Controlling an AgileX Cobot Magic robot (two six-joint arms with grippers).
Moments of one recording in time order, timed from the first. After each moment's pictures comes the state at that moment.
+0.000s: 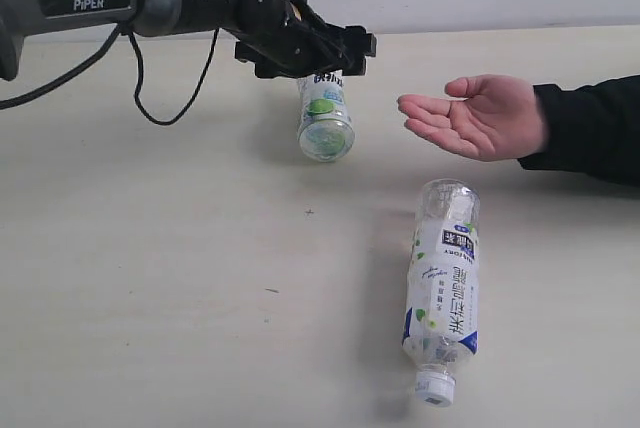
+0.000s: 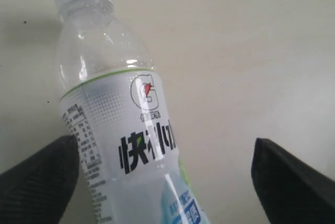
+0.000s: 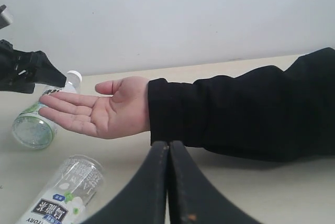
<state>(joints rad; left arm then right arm) -0.59 2.34 -1.85 -0.11 0.42 -0.24 0.17 0.01 0.00 0.18 0.27 -0.05</state>
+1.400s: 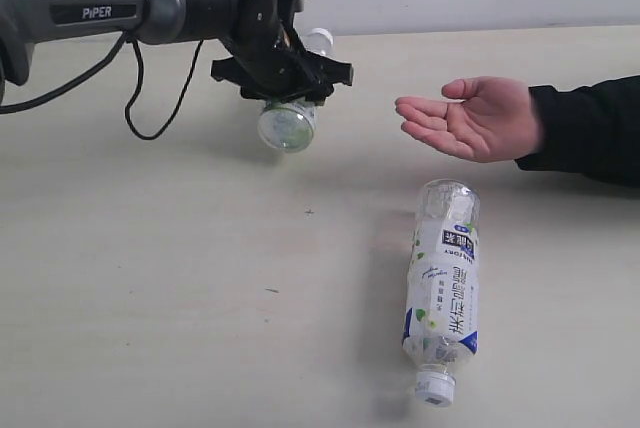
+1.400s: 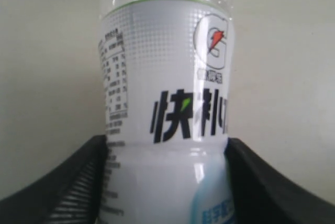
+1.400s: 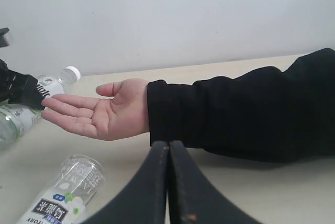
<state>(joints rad) -0.59 2.35 -1.85 0.11 0.58 -0.42 0.17 0.01 0.00 0.18 0.27 -0.05</state>
